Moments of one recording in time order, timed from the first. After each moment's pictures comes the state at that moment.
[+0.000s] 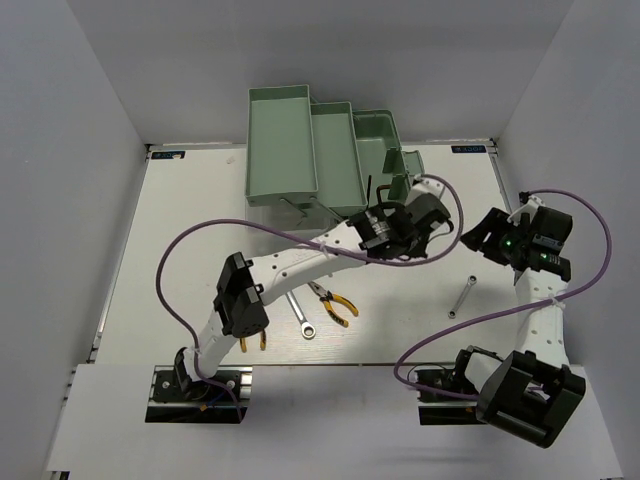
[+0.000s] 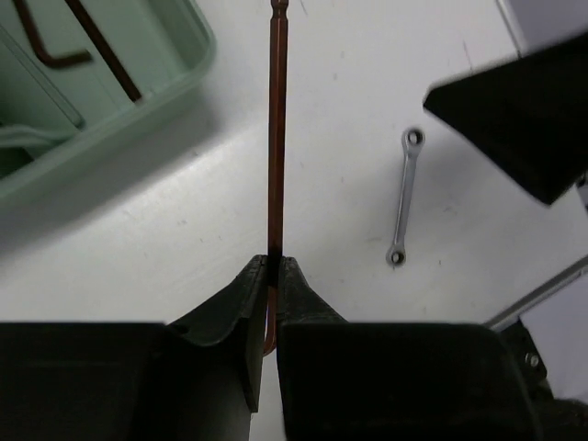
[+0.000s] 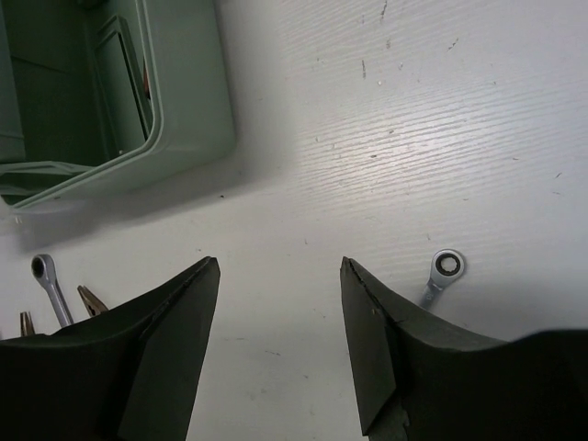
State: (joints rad) left arm -1.17 2.16 2.20 -0.81 -0.37 -0.58; right arm -0.37 1.04 0.81 -0.49 -0.51 0.18
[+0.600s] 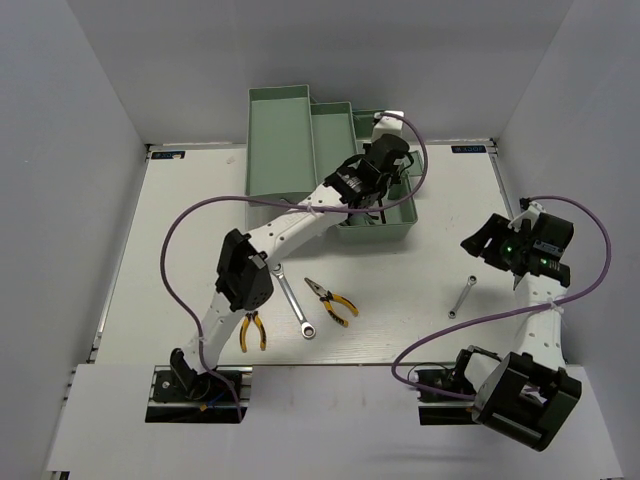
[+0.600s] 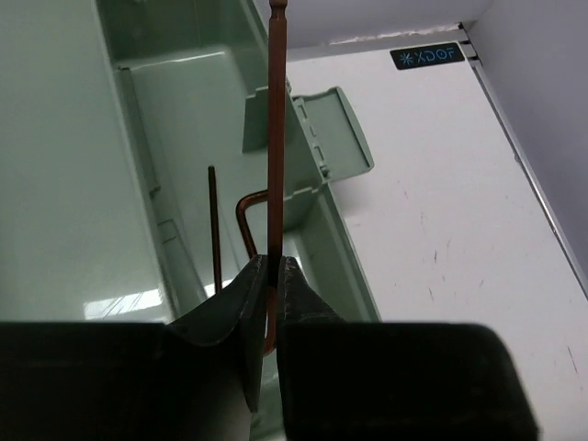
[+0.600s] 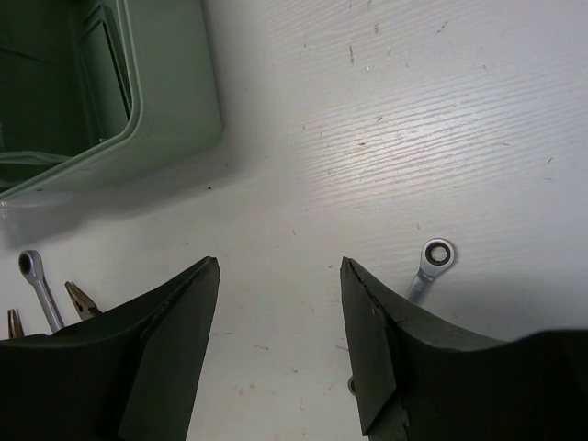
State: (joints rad) left arm -0.91 2.23 2.27 -0.45 -0.53 -0.38; right arm -0.40 1.02 0.76 -0.49 -0.53 0.16
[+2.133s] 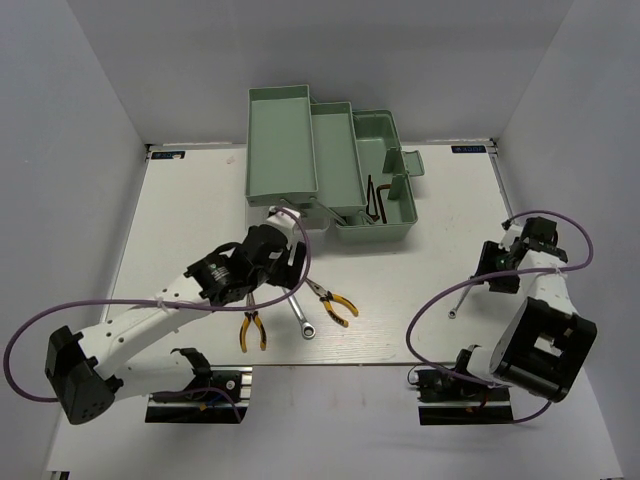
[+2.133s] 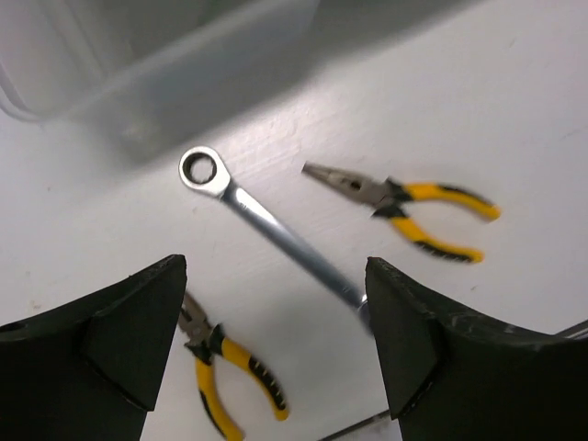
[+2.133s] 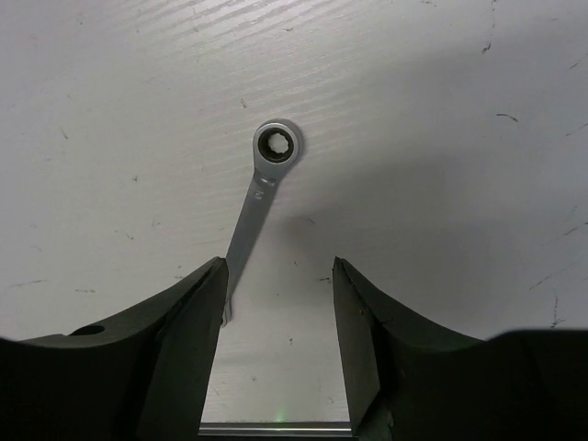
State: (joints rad) left arm -0.87 1.09 0.95 -0.57 -0.33 -0.31; right arm -0.41 1.28 0.79 -0.70 -0.23 -0.14
